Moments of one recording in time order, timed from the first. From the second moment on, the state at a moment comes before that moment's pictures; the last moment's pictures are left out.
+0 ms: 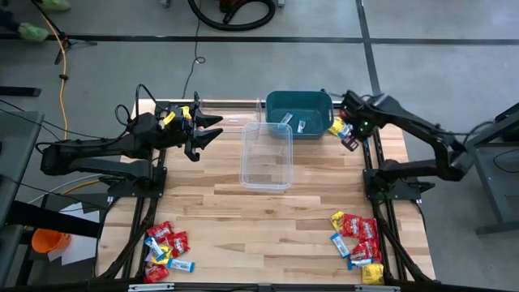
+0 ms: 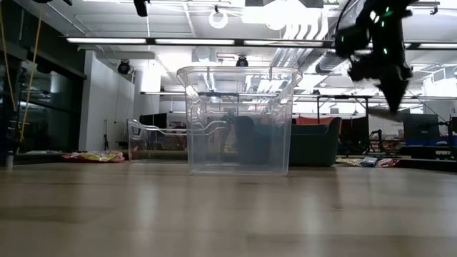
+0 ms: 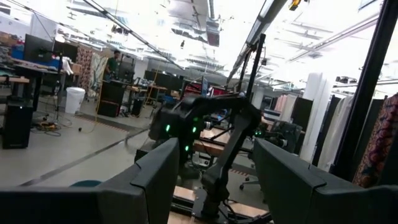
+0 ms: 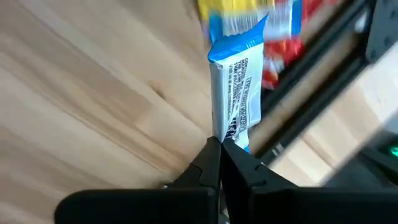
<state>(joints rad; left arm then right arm) 0.19 0.82 0.64 0.47 0.01 -0.23 -0.80 1.17 1.00 -1.32 0.15 0.02</state>
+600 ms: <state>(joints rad) 0.19 0.82 0.64 0.47 -0.02 -0.23 -0.66 1.09 1.03 -0.53 -0.31 0.11</state>
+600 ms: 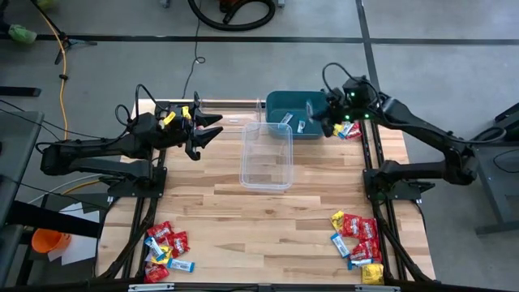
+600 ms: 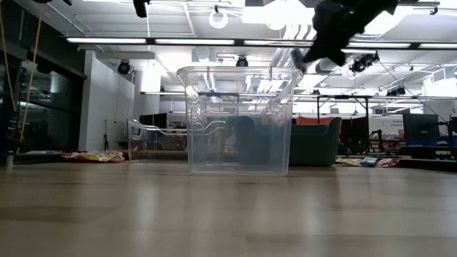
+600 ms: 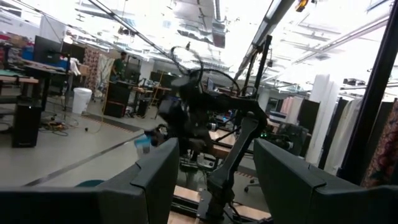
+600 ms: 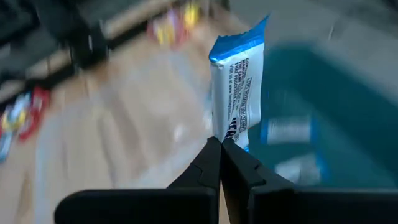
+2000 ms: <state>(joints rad) 0.19 0.82 0.64 0.47 -0.04 -0.23 -0.67 1.20 1.03 -0.23 -0.03 0.18</state>
